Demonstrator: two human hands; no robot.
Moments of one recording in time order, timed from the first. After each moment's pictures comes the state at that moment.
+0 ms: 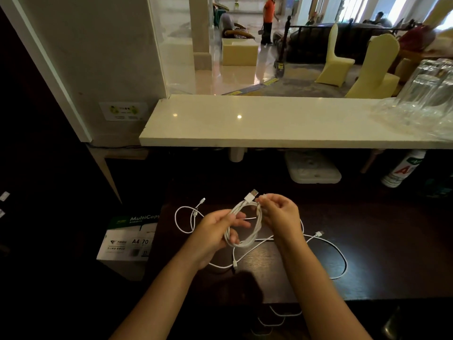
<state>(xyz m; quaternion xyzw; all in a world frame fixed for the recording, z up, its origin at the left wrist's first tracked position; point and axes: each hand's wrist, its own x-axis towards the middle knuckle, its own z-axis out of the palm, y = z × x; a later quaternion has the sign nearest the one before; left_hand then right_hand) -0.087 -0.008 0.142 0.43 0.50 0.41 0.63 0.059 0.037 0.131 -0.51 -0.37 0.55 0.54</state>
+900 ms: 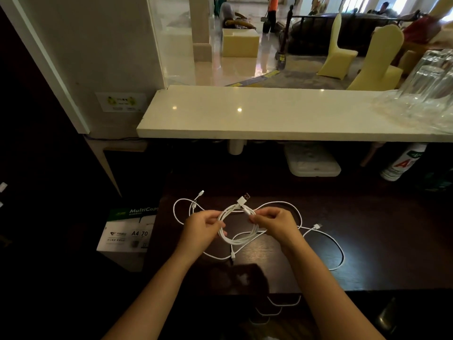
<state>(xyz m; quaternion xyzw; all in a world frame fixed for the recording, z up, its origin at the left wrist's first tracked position) -0.100 -0.003 0.102 0.48 0.61 0.41 0.47 0.078 0.025 0.104 -0.60 -0.45 0.55 0.37</state>
